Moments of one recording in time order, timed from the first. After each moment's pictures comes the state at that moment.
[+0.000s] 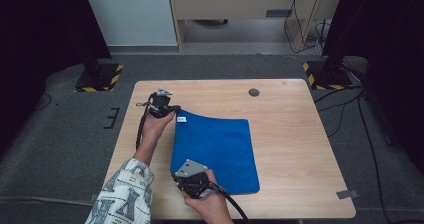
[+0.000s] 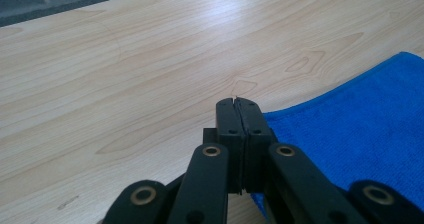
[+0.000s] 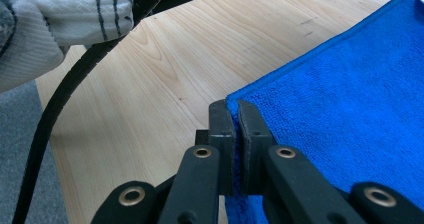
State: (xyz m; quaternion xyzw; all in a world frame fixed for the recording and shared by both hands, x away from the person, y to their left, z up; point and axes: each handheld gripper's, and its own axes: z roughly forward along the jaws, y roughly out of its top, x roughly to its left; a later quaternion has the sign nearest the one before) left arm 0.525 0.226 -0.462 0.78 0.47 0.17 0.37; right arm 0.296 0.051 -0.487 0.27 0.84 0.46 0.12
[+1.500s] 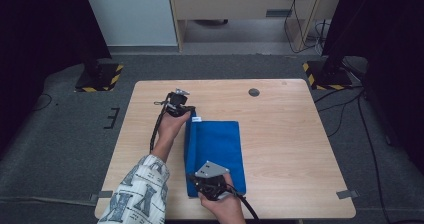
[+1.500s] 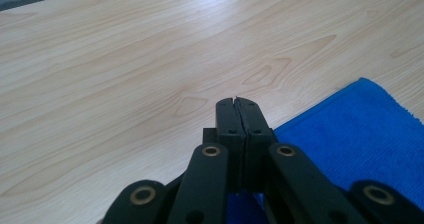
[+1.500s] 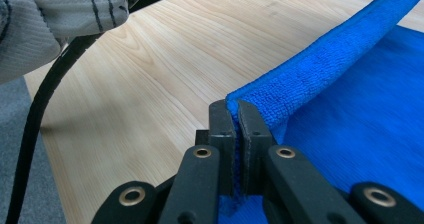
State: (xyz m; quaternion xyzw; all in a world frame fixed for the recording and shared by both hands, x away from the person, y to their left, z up) left arm 0.536 0.158 -0.470 0.80 0.46 0.15 0.36; right arm 0.292 0.000 -0.498 0.32 0.81 0.48 0.11
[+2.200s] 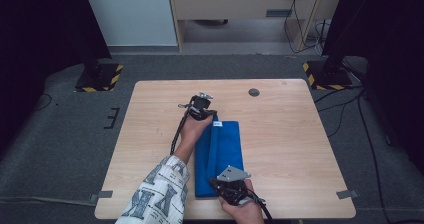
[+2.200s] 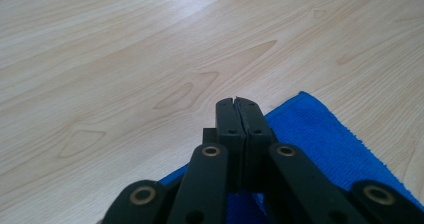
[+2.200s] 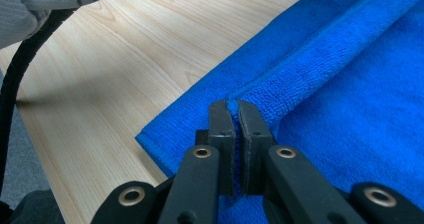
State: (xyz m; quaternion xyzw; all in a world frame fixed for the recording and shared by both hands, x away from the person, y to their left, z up) left arm 0.535 0.093 -0.484 0.81 0.44 0.12 0.37; right arm 0.284 -0.052 -0.510 0.35 0.82 0.44 0.11
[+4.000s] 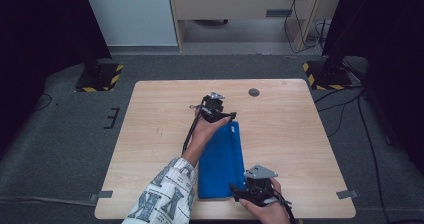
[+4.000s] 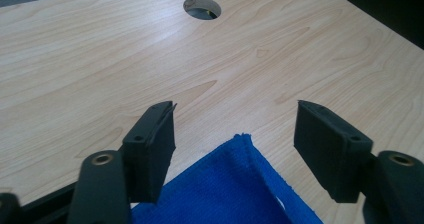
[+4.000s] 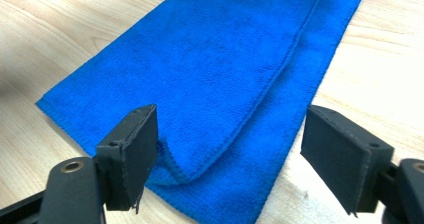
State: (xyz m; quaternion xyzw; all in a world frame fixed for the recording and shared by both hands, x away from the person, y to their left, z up) left arm 0.525 0.059 -0.474 0.79 0.42 0.11 0.43; right arm 0.286 -0.117 -0.508 0.43 0.80 0.39 0.15
